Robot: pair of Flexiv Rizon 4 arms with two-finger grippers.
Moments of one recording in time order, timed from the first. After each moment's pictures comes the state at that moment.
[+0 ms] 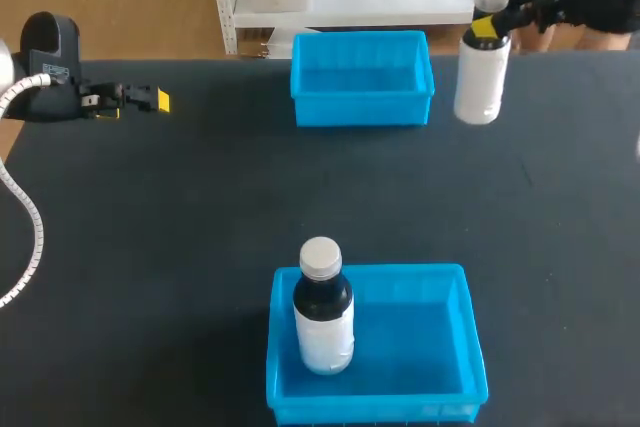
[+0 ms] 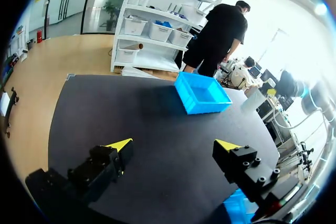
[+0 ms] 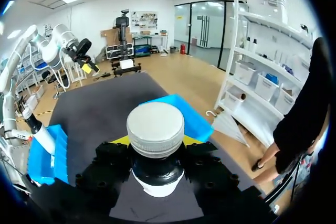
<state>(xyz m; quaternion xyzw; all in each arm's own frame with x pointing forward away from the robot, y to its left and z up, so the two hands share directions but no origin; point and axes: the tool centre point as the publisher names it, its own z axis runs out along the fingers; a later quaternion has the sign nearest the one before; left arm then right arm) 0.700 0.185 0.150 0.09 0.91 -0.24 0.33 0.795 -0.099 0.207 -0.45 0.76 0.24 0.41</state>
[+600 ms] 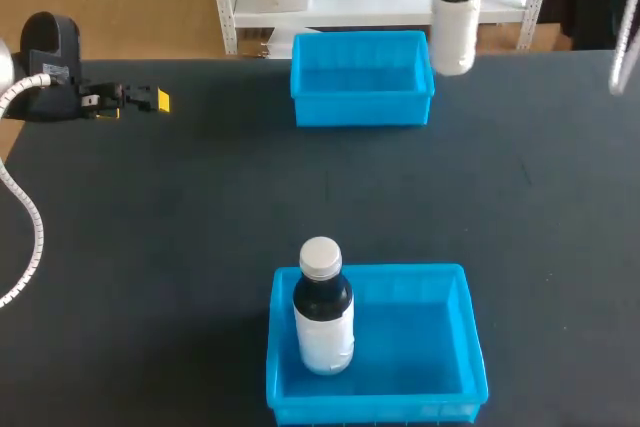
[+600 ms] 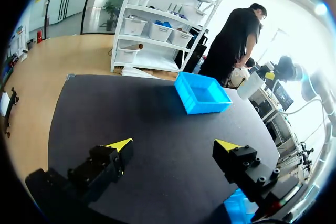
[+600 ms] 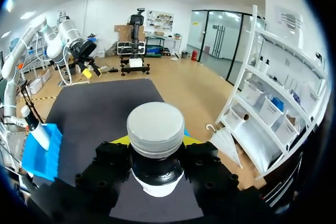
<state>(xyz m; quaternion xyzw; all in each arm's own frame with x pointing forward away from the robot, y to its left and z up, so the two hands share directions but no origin) 0.700 0.185 0.150 0.09 0.91 -0.24 0.33 0.843 -0.052 0.245 -0.53 0.70 0.23 0.41</state>
